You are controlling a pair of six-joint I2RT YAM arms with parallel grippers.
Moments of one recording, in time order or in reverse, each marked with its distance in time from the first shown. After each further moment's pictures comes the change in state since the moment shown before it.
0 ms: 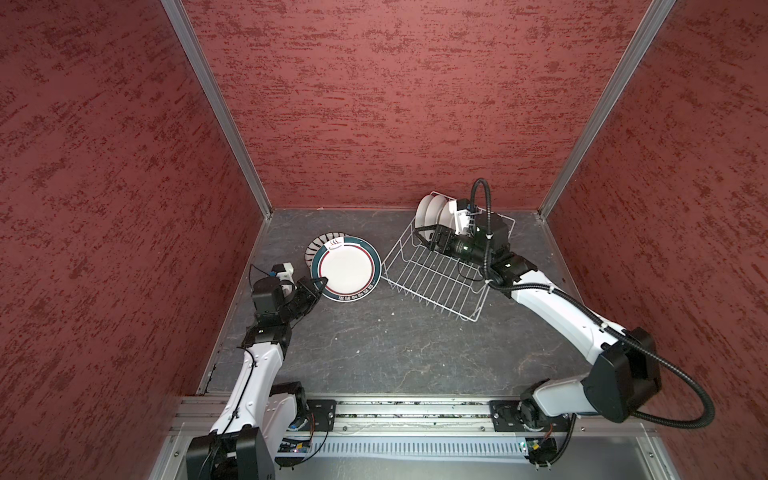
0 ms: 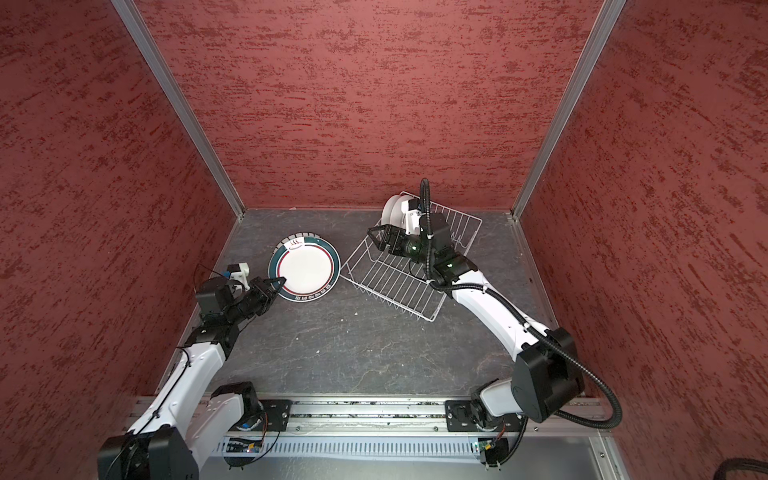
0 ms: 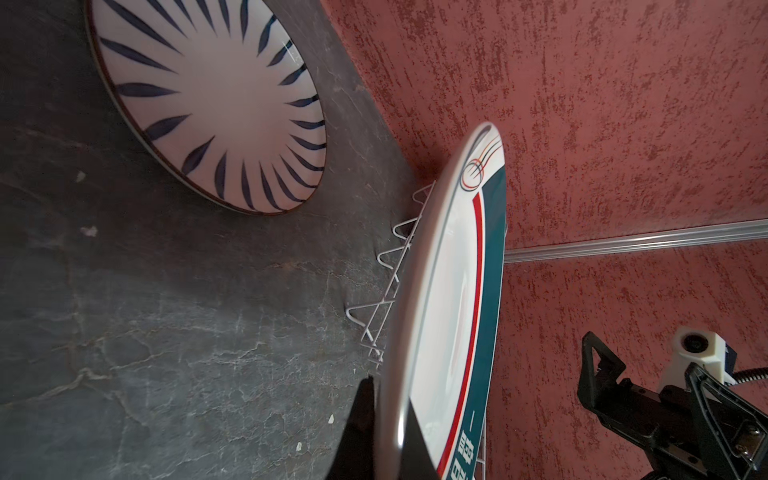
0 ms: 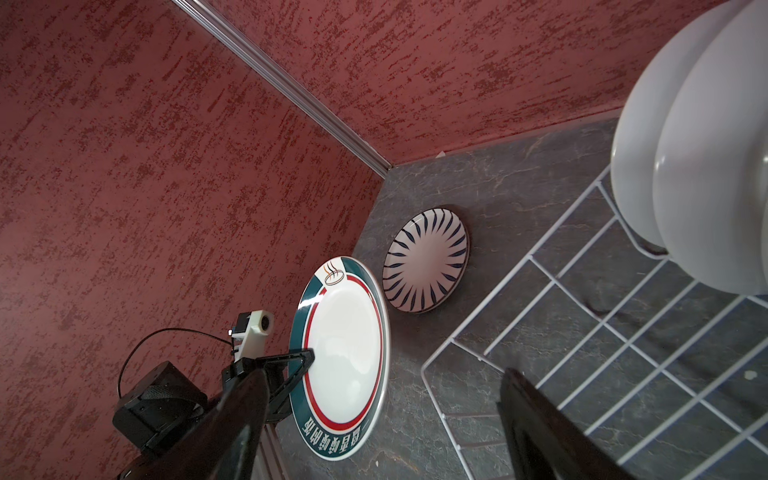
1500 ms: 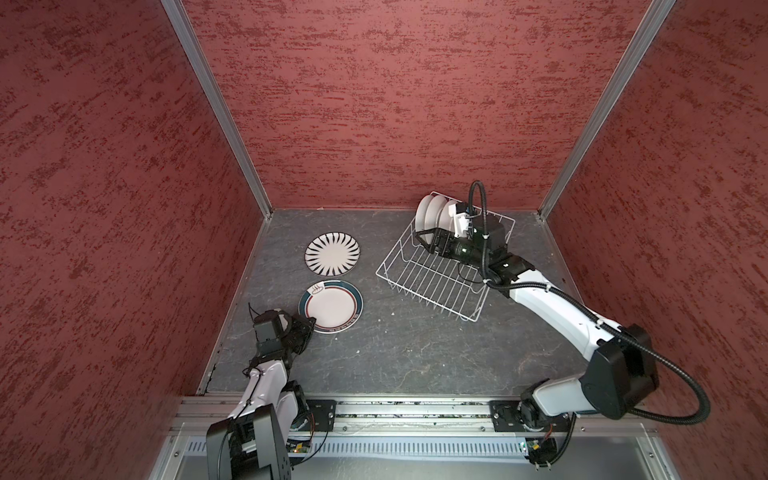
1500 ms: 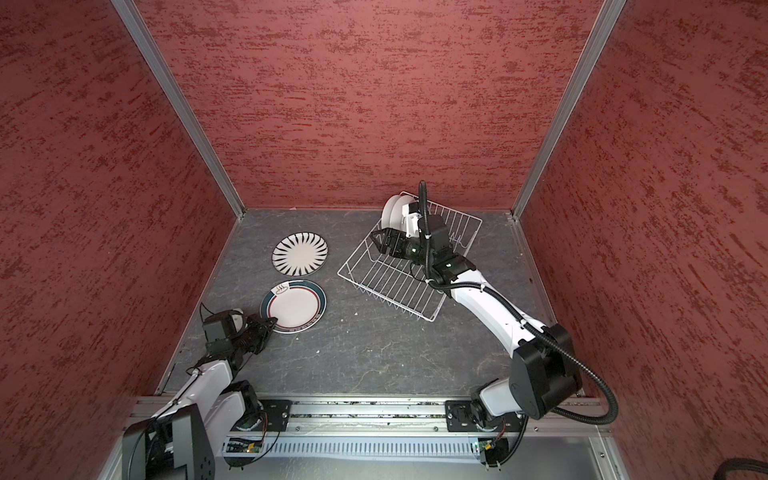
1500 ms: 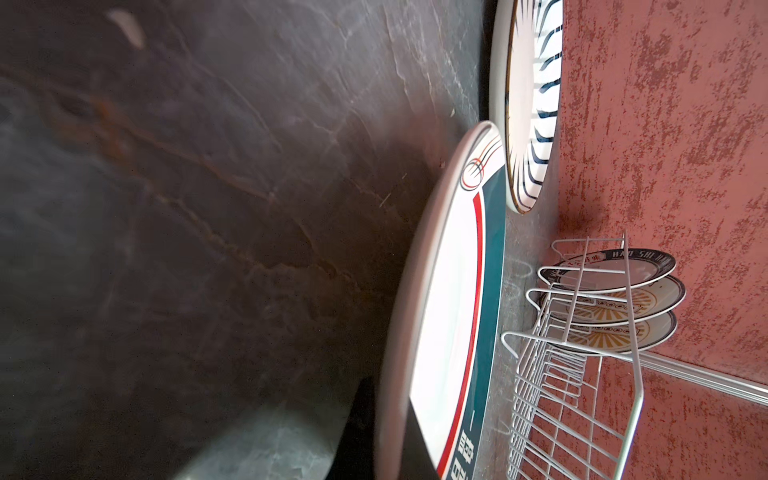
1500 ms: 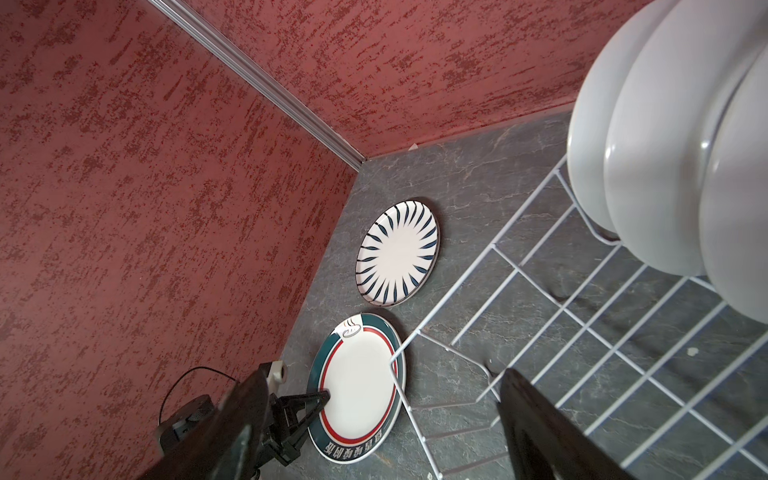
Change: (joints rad) left arm 0.177 0.030 -0.303 0.026 -0.102 0.014; right arm -0.006 0.018 -0.012 -0.041 0.050 -0.042
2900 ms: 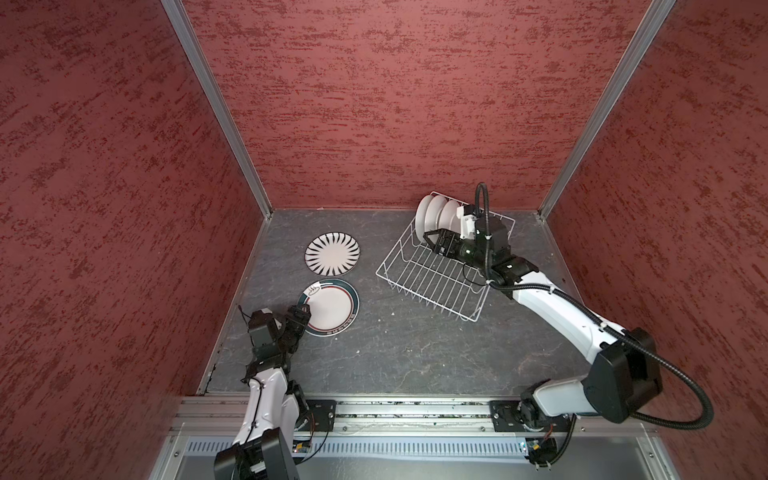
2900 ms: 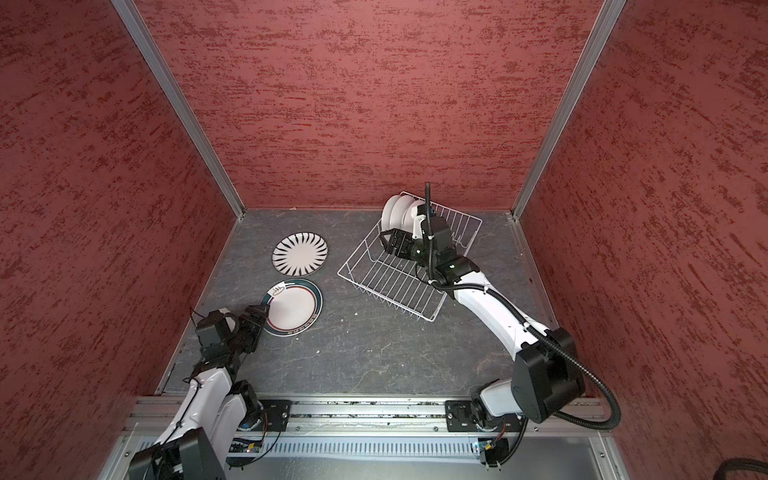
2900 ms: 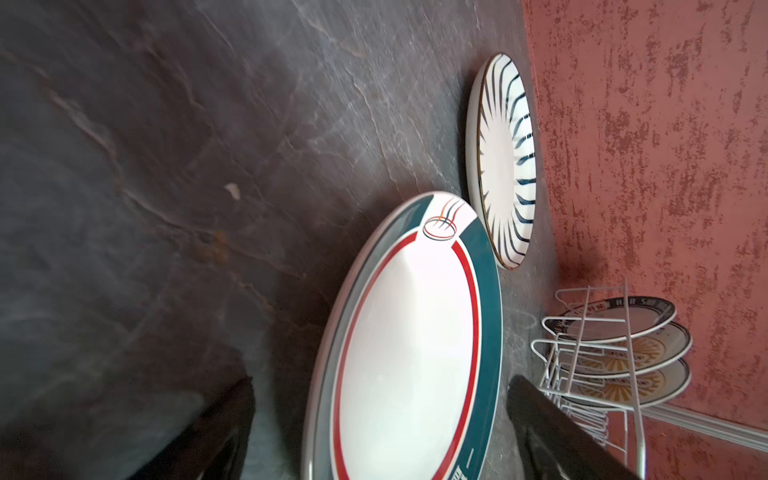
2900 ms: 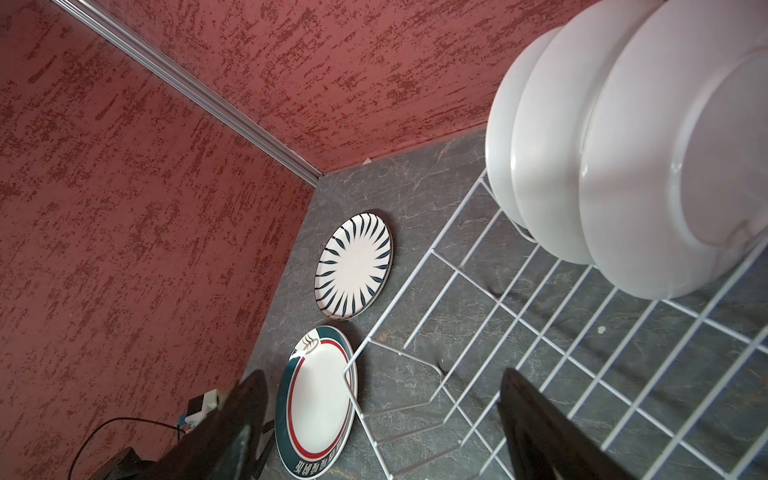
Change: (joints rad) left arm 0.027 -0.187 -0.002 -0.097 -0.164 0.034; right arm -0.020 -0.022 -0.020 -0.052 0.116 -0.018
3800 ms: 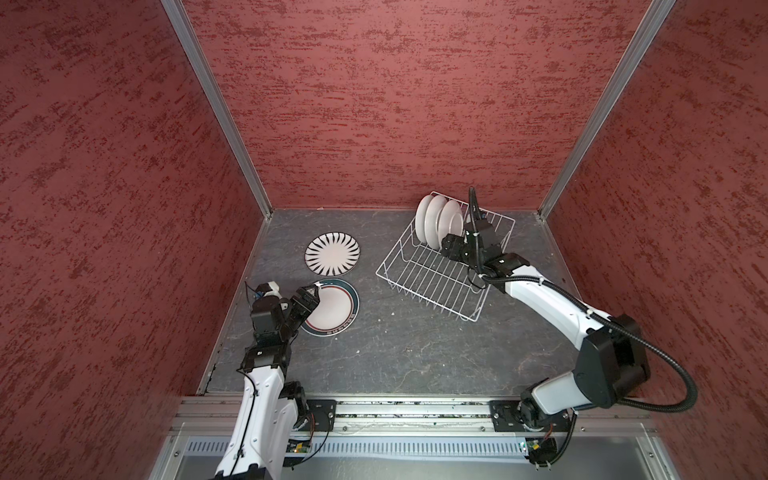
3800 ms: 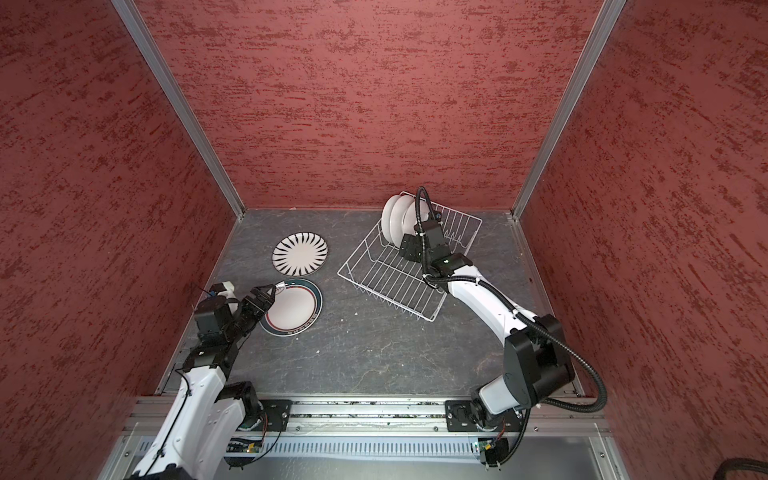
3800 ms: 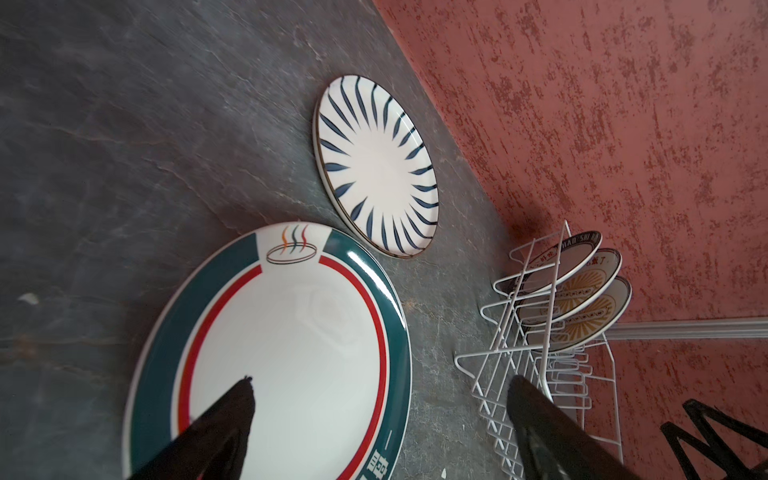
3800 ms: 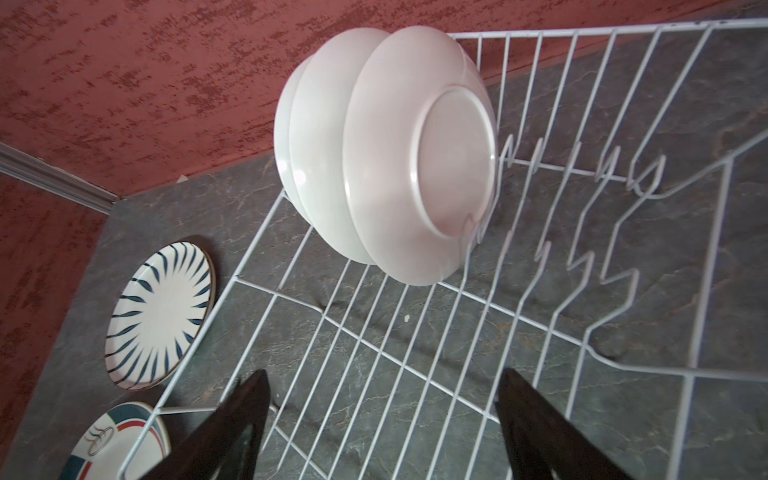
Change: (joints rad) left arm -0.224 -0.010 0.205 -0.065 -0.039 0.097; right arm 0.000 0.097 0.052 -0.208 0.443 -0.107
